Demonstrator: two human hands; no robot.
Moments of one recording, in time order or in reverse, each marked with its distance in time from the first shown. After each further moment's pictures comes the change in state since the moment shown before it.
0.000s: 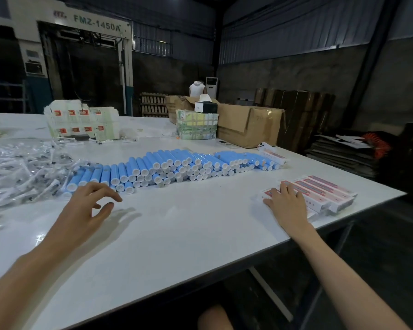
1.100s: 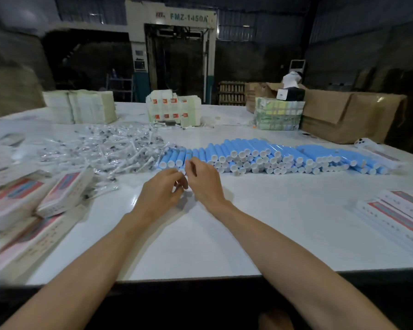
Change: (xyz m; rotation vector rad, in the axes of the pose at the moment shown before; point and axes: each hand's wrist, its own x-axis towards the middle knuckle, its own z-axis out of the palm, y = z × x) left_hand -0.010 0.014 -0.016 0.342 0.034 -0.218; right_hand -0.044 -0.364 -0.136 1.254 0.110 -0.581
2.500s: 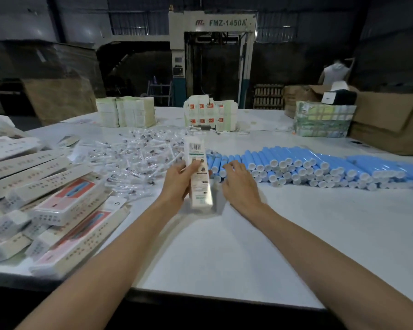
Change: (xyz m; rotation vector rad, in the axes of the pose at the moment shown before) left_hand 0.033 -0.035 -0.013 -1.330 0.140 -0.520; right_hand 0.032 0.035 0.028 -0.365 -0.179 -0.071
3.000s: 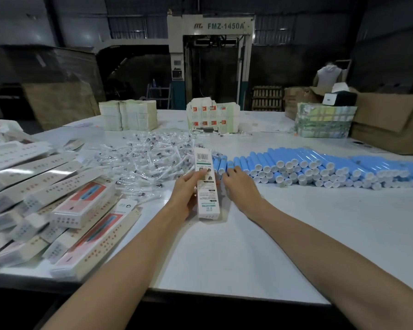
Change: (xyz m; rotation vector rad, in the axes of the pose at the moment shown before) left_hand -0.001 -0.012 -0.015 -0.125 -0.007 -0.138; right_hand 0.011 -0.015 0.011 -0.440 -0.069 -0.186
